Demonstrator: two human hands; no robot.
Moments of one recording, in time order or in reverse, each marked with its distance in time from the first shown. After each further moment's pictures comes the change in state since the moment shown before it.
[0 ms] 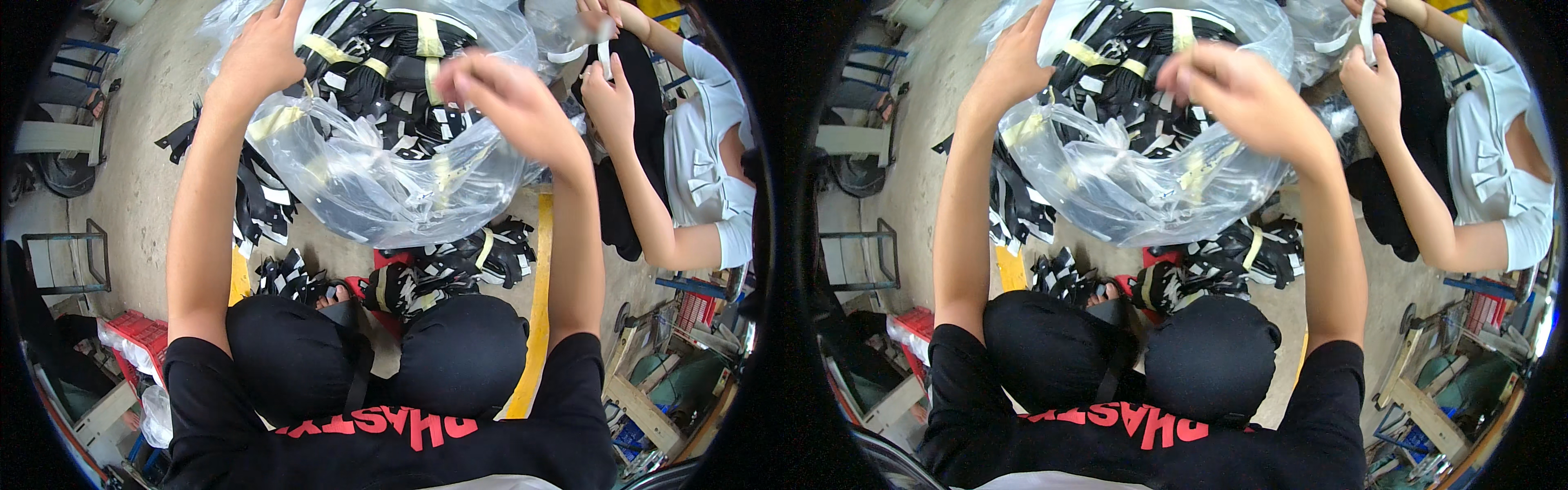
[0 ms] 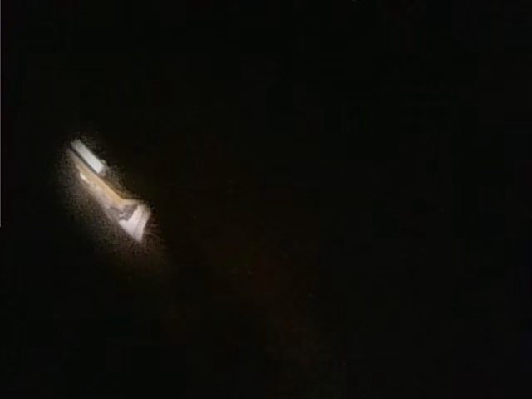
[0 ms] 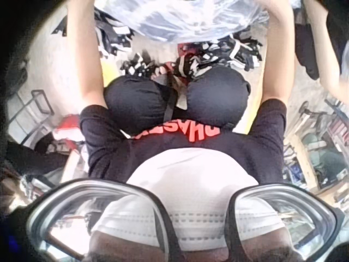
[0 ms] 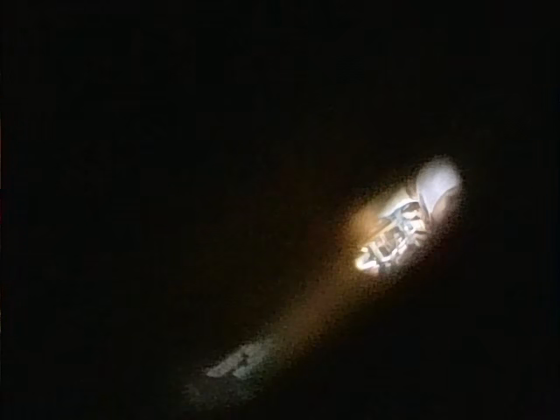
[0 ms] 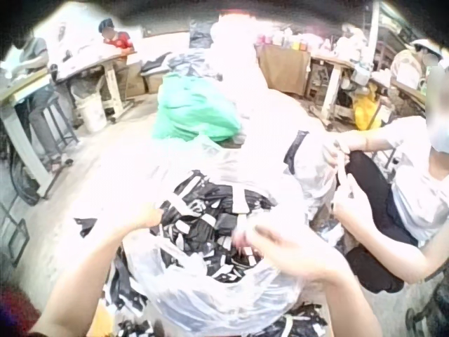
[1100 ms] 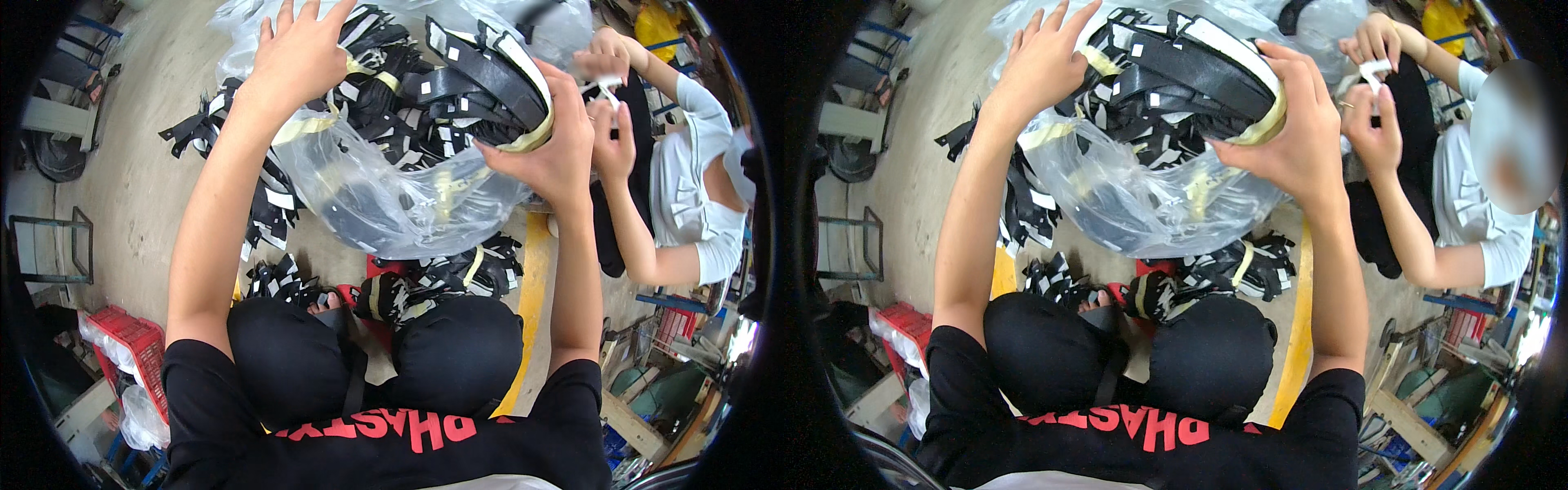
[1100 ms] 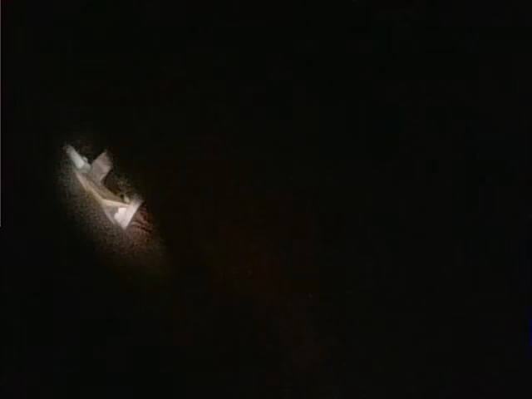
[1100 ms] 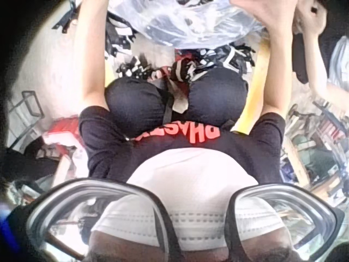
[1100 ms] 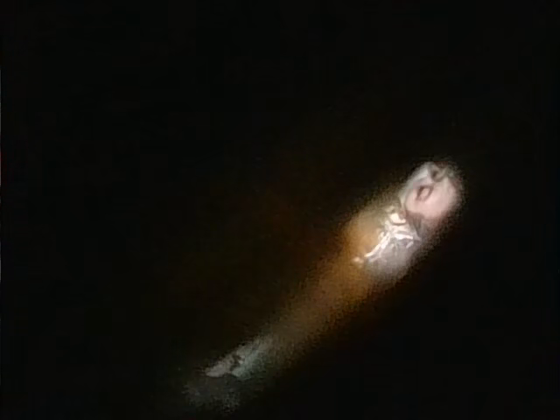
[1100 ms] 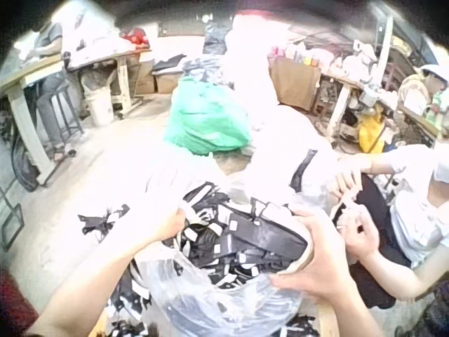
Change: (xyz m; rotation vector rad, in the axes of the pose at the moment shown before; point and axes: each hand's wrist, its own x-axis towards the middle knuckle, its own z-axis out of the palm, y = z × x) left_hand -0.008 0.017 0.016 0.036 0.194 0.025; right_hand -0.014 -0.022 -0.001 -0.632 0.451 -0.237
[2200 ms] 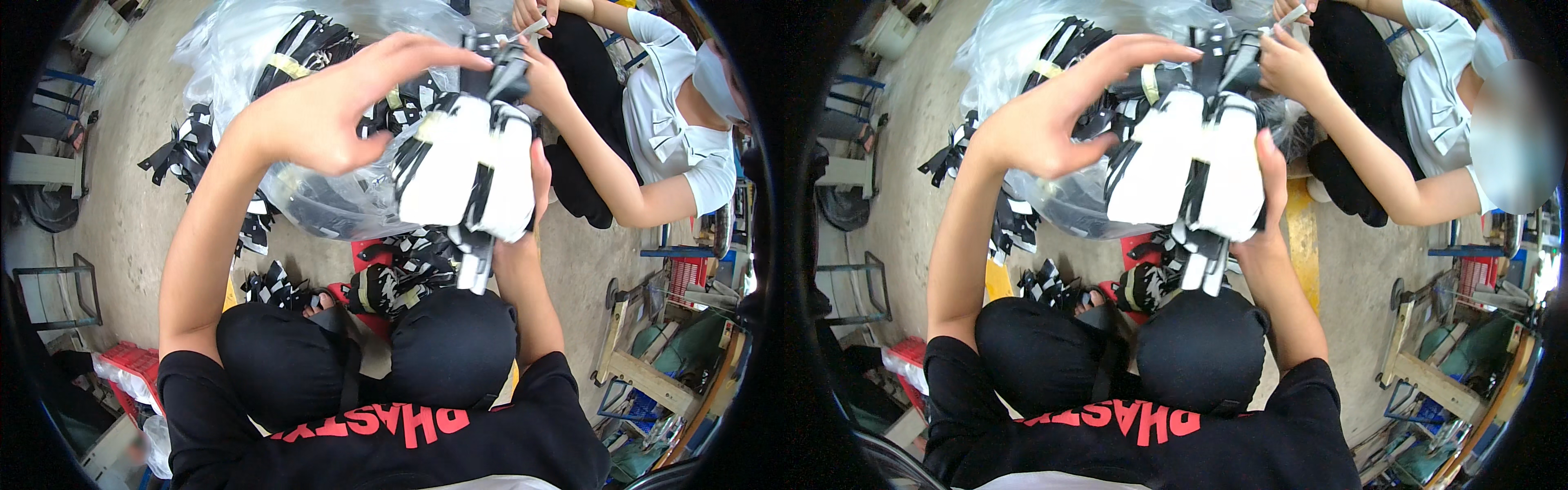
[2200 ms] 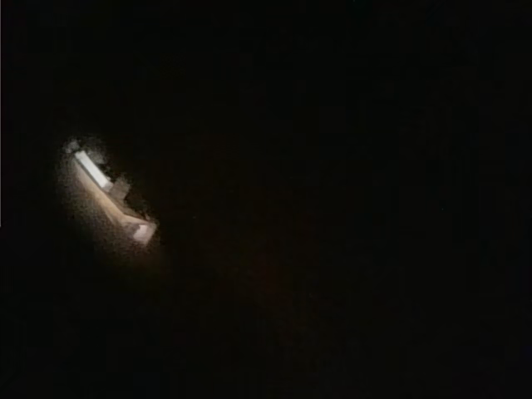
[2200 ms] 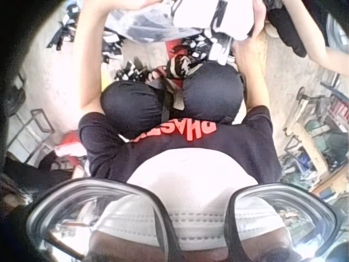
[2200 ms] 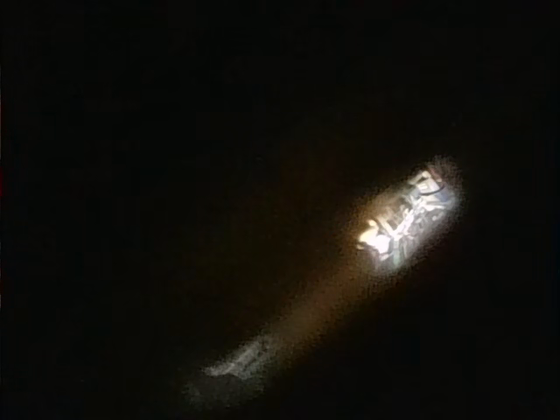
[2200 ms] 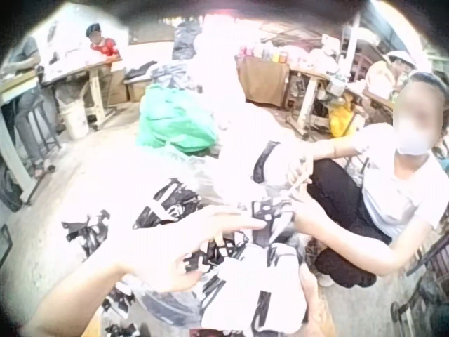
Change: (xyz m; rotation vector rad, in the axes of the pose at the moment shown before) left_hand 0.023 0.104 -0.083 -1.088 -0.365 0.713; right_hand -0.119 -0.056 -0.013 1.513 0.354 1.013
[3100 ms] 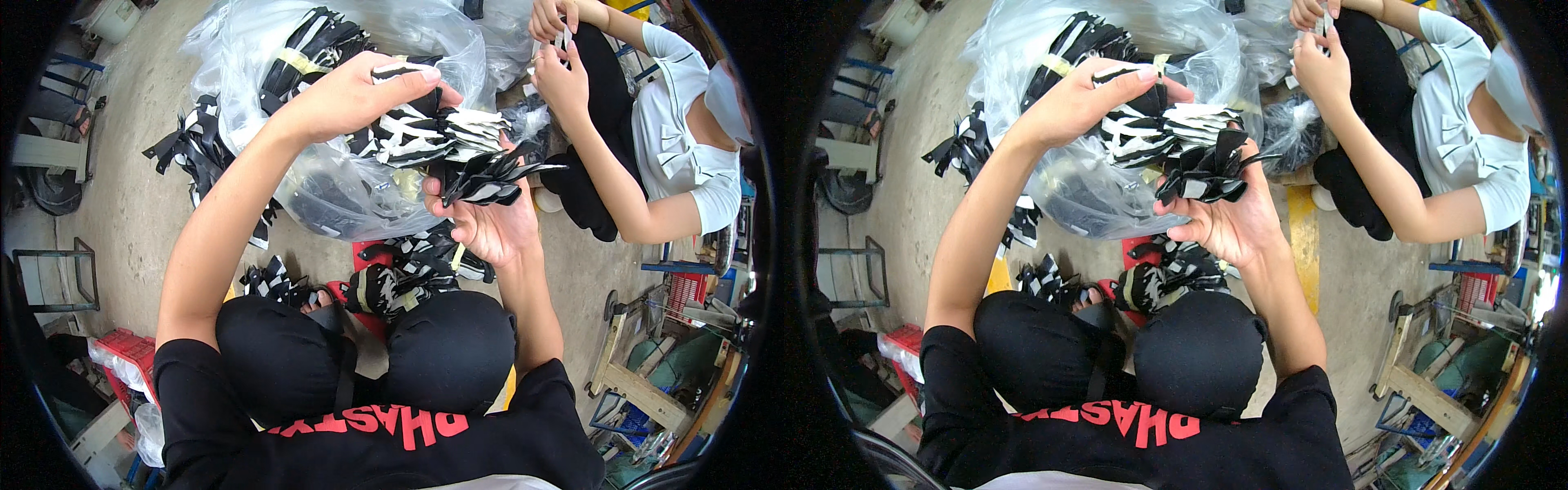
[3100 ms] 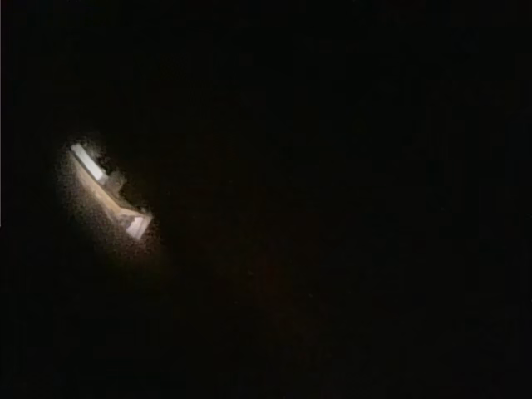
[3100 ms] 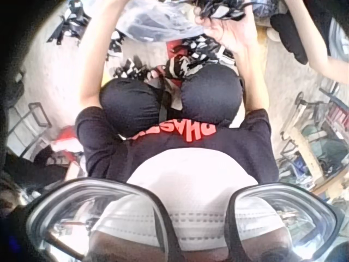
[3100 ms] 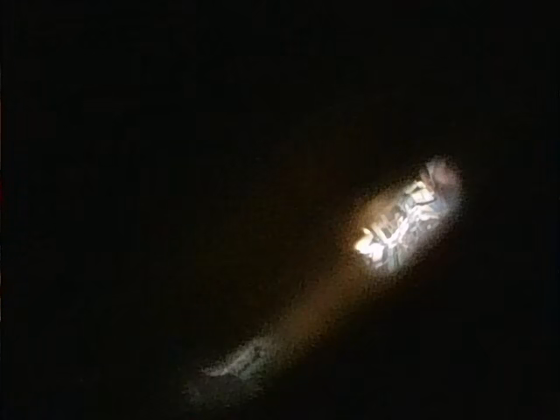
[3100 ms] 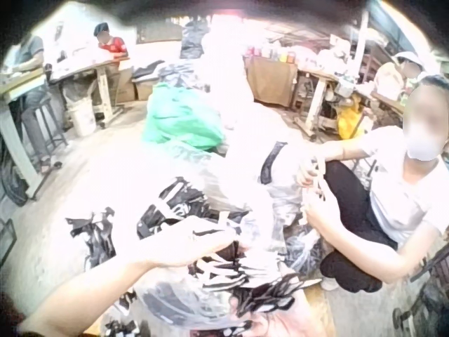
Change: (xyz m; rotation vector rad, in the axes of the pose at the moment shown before) left_hand -0.004 -0.027 0.034 -0.718 0.184 -0.489; right_hand 0.012 0.004 0.000 0.801 -0.267 0.685
